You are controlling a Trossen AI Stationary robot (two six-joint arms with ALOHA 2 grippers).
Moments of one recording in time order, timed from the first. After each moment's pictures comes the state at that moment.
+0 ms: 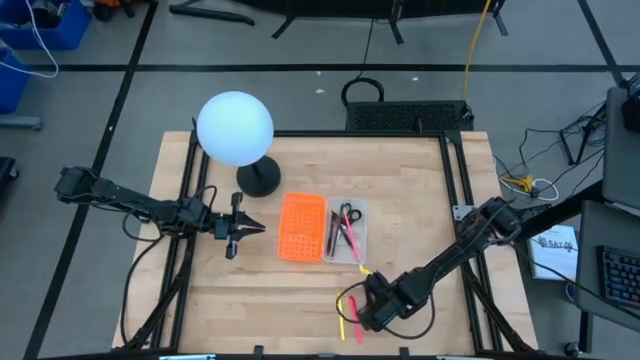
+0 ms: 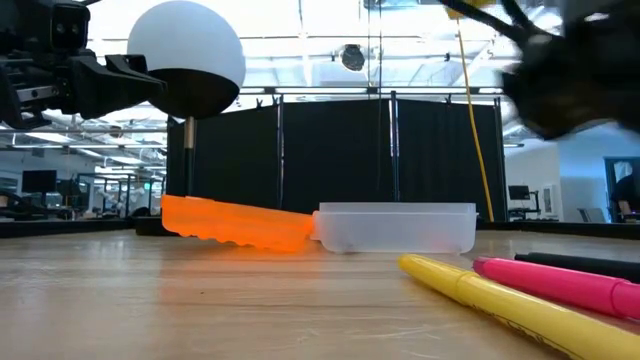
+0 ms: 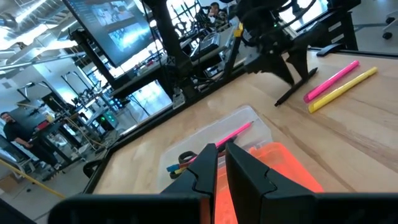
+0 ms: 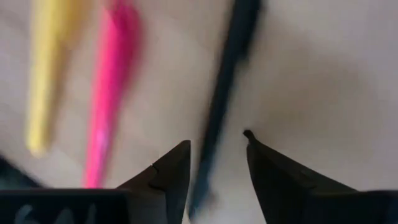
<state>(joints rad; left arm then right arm) -0.19 0.69 0.01 0.64 -0.05 0.51 0.67 1.94 1.07 -0.61 -0.04 1.69</state>
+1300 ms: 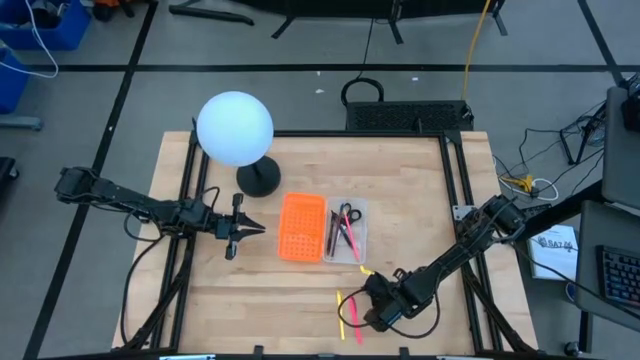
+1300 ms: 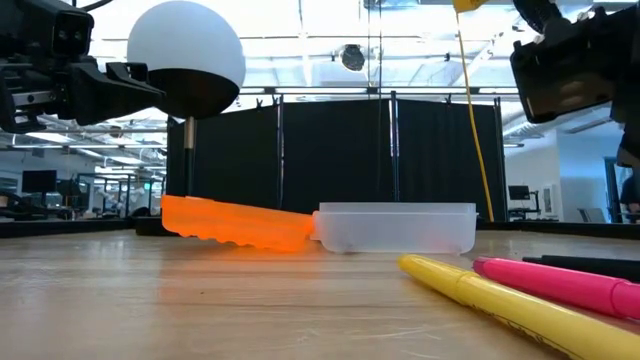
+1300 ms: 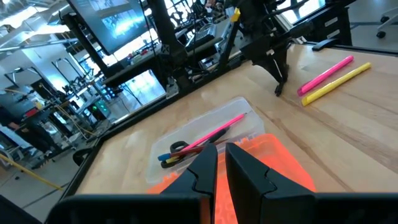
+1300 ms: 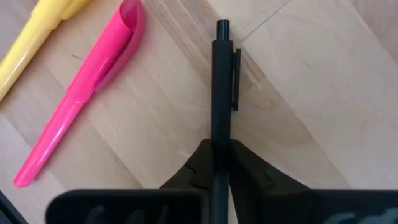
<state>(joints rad) -0.19 0.69 0.01 0.60 -0.05 0.47 0.67 1.93 1.02 -0.62 0.13 1.36</state>
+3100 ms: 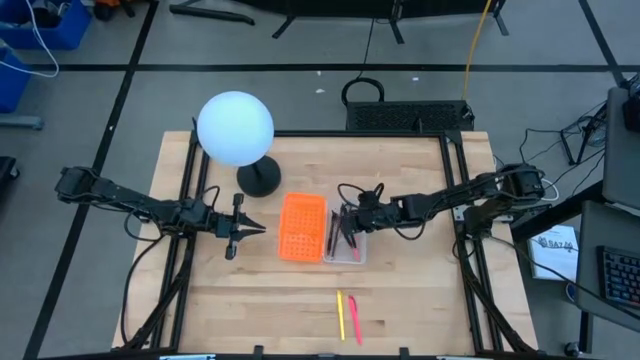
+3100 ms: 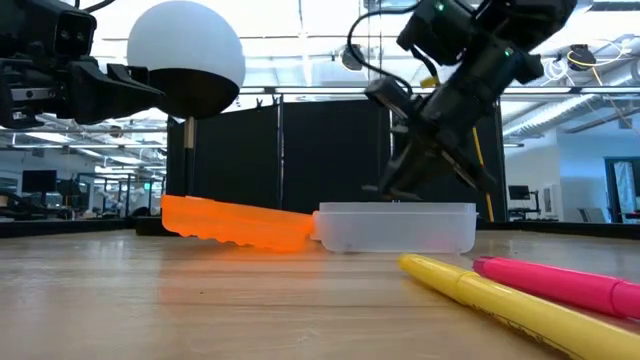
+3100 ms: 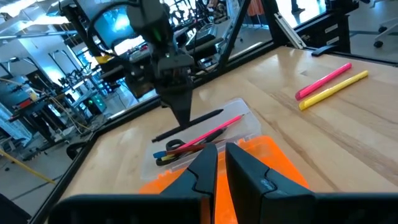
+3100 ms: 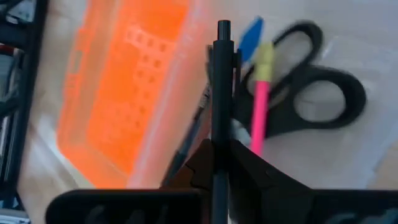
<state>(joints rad) -0.19 0.69 0.01 0.60 -0.05 0.42 0.05 1.57 0.76 -0.04 0.16 1.29</state>
